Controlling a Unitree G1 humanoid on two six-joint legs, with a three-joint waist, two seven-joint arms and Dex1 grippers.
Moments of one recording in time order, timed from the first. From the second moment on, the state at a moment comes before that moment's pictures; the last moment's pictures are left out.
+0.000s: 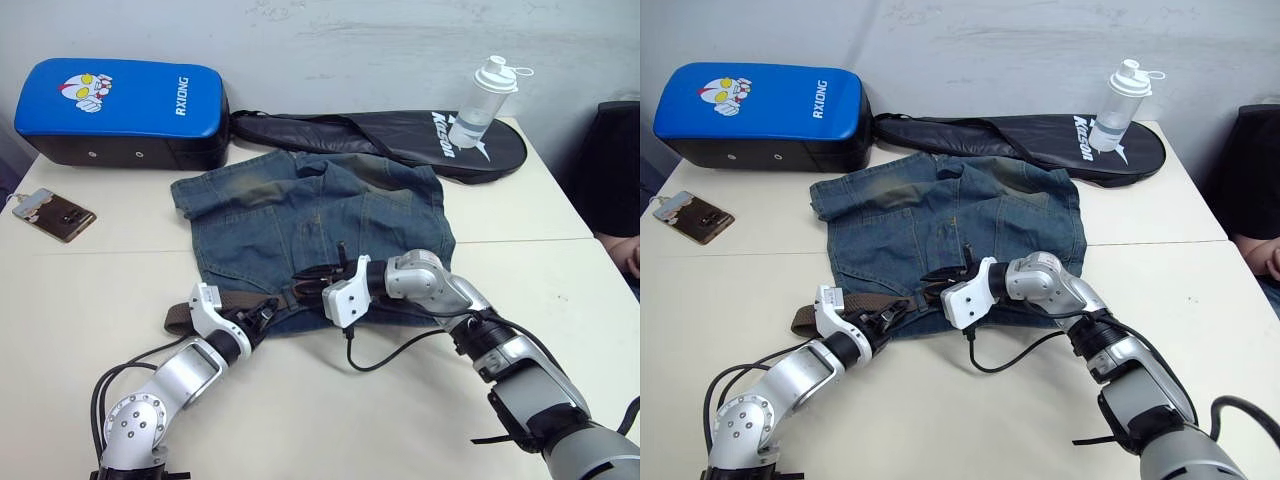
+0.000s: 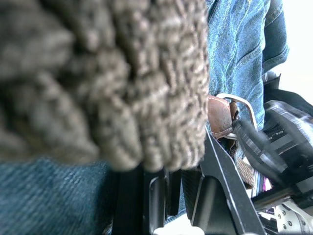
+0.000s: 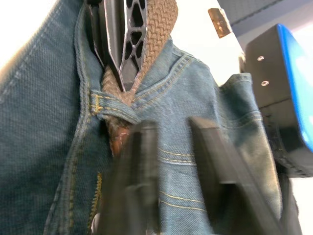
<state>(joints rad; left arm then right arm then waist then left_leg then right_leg) 0.05 0.32 0.08 -0.42 -1.70 0.67 0.67 -0.78 -0.42 0.49 0.44 -0.29 -0.74 0.83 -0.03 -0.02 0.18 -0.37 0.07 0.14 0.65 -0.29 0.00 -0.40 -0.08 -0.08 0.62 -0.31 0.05</state>
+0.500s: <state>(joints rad) 0.05 0.32 0.08 -0.42 -1.70 0.67 0.67 -0.81 -0.43 0.50 0.46 -0.45 -0.76 0.73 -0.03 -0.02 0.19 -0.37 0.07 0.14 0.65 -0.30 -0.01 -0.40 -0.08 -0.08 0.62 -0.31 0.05</state>
